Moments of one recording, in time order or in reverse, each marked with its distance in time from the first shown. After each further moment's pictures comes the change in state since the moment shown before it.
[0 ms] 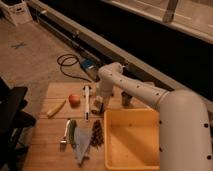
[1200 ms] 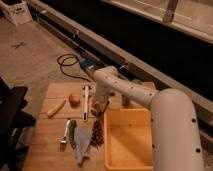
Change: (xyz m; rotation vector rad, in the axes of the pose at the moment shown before) arm -0.029 0.023 0.017 -0.108 -0.065 -0.014
